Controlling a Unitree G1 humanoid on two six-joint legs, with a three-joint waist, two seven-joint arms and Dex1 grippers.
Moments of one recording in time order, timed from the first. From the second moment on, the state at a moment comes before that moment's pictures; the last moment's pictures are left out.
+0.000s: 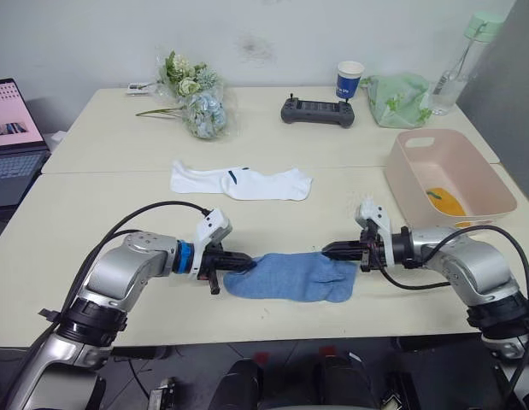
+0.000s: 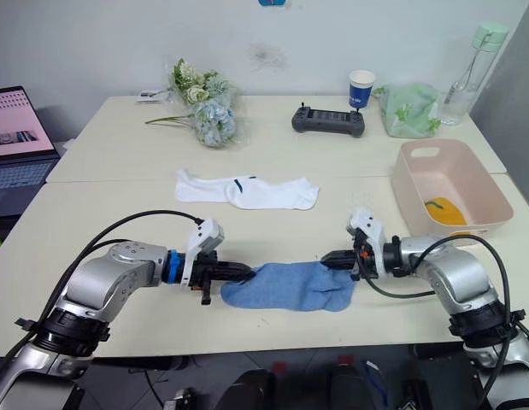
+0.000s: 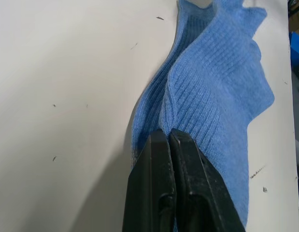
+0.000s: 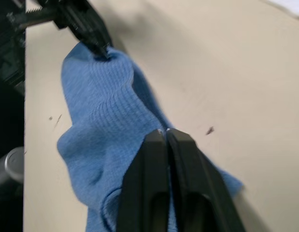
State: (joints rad) left arm -0.42 0.72 -0.21 -0.04 -0.45 0.75 -1.10; right arm -0.45 -0.69 0.15 -0.13 0.50 0.80 1.00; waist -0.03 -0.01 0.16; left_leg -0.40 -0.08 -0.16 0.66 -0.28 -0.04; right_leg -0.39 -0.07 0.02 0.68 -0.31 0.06
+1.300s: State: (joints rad) left arm -0.44 0.72 -0.21 -0.03 -0.42 0.72 -1.13; right arm -0.33 -0.82 0.07 -0.28 0.71 1.02 1.08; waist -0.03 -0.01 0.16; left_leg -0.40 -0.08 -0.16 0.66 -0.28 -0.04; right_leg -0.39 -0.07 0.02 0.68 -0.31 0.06
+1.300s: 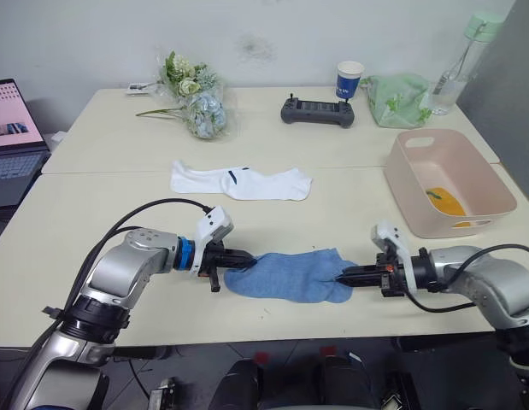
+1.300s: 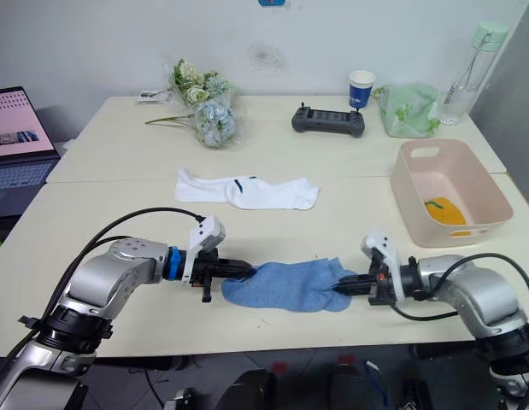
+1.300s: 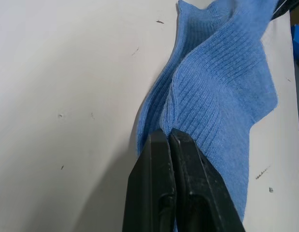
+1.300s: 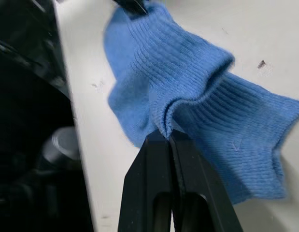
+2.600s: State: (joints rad) left arm -0.38 0.65 -0.19 -0.12 -0.47 0.81 -1.06; right arm -0.44 -0.81 0.12 -0.06 0.65 1.07 1.07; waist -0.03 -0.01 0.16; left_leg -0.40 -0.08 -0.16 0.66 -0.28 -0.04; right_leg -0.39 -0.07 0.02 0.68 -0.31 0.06
